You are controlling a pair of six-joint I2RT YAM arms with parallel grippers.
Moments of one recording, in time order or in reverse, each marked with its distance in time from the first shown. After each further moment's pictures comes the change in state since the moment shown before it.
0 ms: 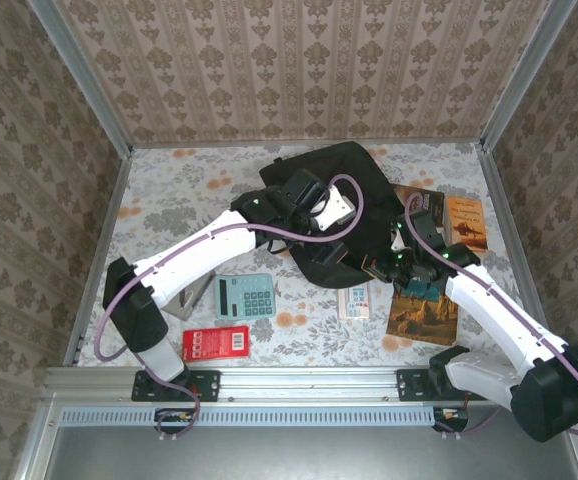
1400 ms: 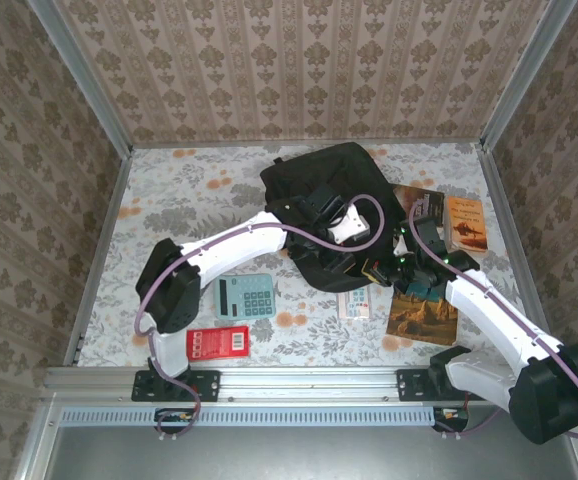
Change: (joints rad) left arm -0.011 0.208 0.002 0.089 0.082 0.075; right arm -0.042 -0.011 -0.088 0.093 -0.071 0.076
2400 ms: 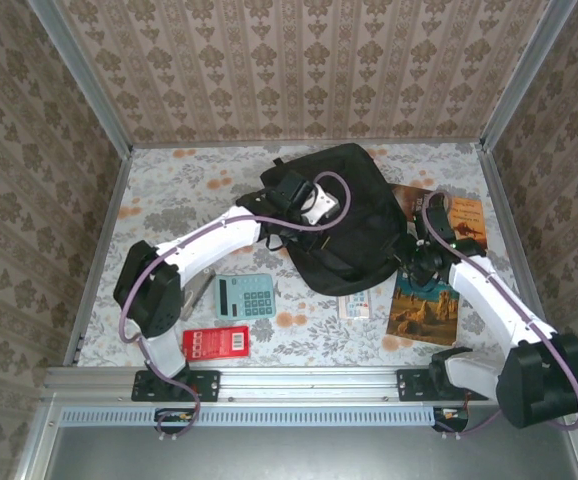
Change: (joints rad) left arm 0.149 -0.111 -0.126 0.079 -0.033 -0.190; right arm -0.146 0.101 0.076 -0.110 0.328 -0.034
